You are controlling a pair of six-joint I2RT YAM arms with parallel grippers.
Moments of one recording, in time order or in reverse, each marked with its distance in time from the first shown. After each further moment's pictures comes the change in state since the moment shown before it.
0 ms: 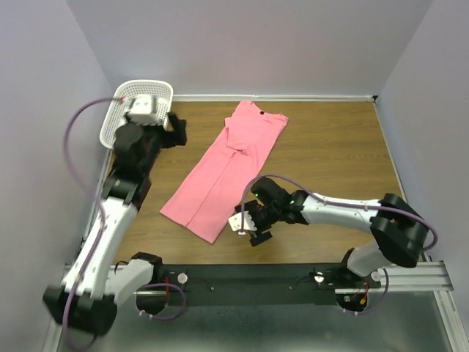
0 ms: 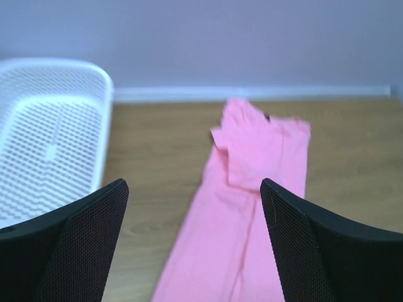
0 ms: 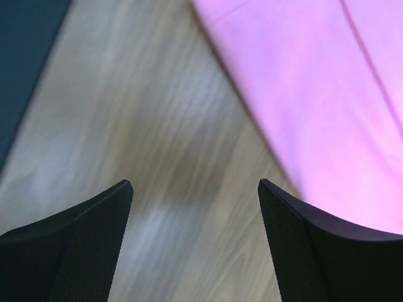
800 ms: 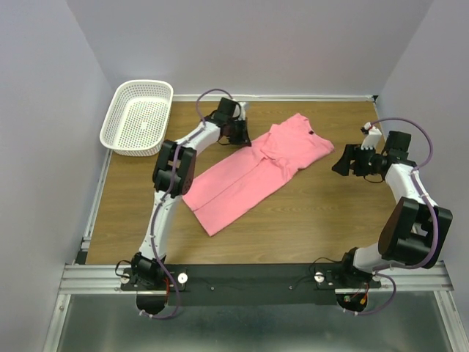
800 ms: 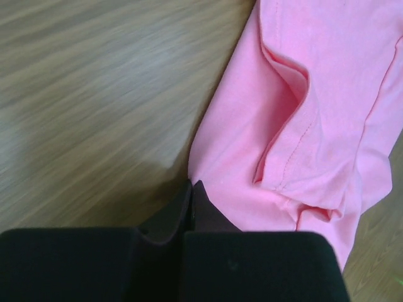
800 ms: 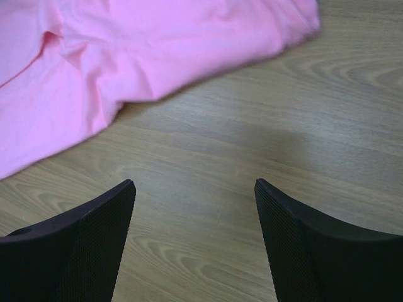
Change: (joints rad) left arm -0.190 1.464 1.068 -0.286 0.482 -0.136; right arm -1.272 -0.035 0.134 -0.102 -0.126 0.745
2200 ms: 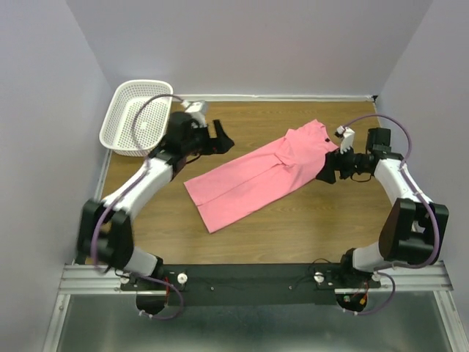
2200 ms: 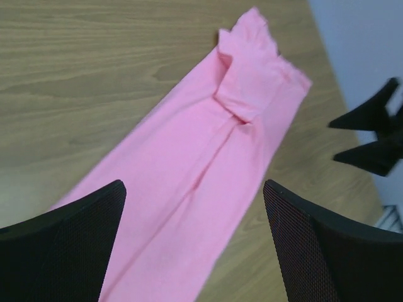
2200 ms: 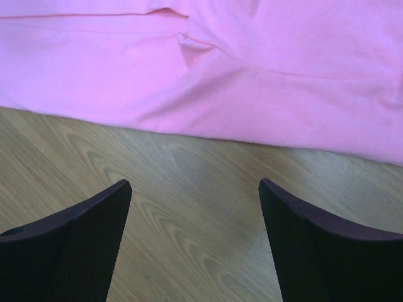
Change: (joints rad) left arm 0.089 -1.320 -1.220 0.360 -0.159 -0.208; right arm 0.155 0.015 0.043 -0.184 -0.117 -0.299
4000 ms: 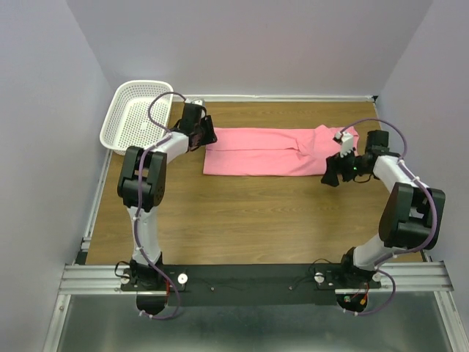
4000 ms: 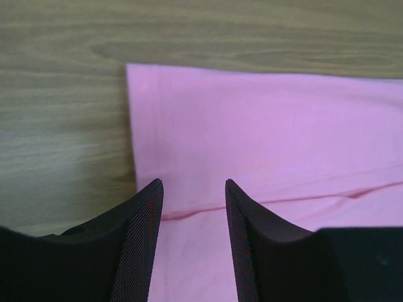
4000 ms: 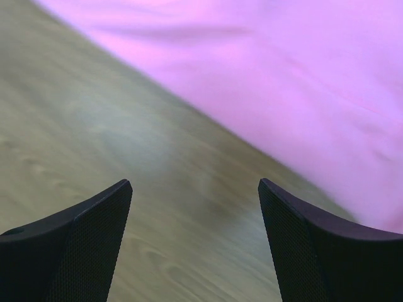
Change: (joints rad) left arm 0.096 0.793 0.502 0.011 -0.183 0.110; right arm -0.094 0.139 0.030 0.068 0.145 -0.082
